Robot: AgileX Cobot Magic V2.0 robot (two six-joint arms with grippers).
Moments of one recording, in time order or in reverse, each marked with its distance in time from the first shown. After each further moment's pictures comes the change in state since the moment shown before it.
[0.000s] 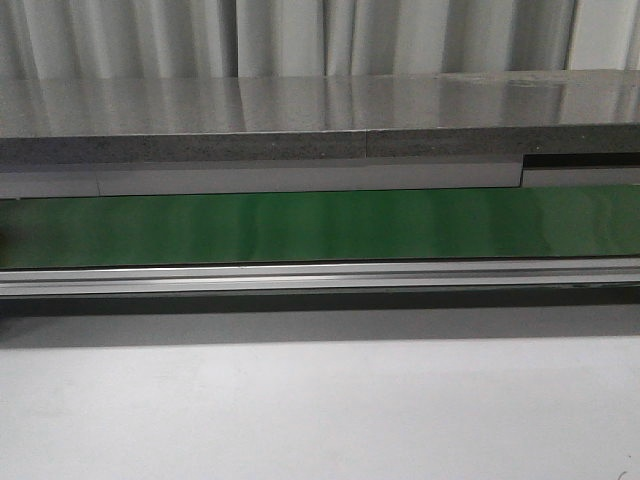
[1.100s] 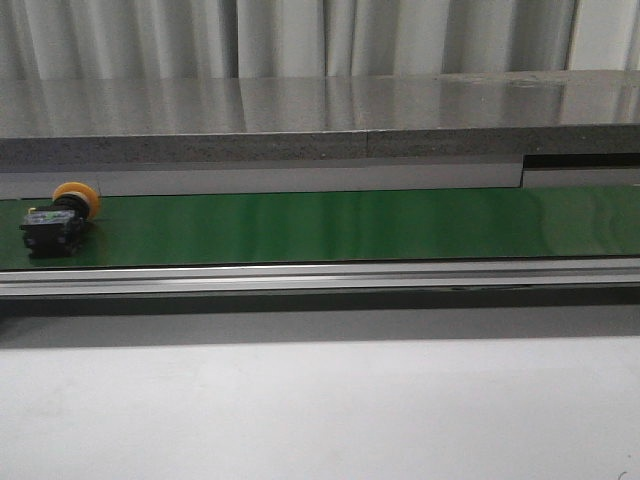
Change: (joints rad) left arm -0.195 -1.102 0.839 -0.116 -0.735 0.091; right arm 0.000 0.000 0.000 0.000 0.000 0.000
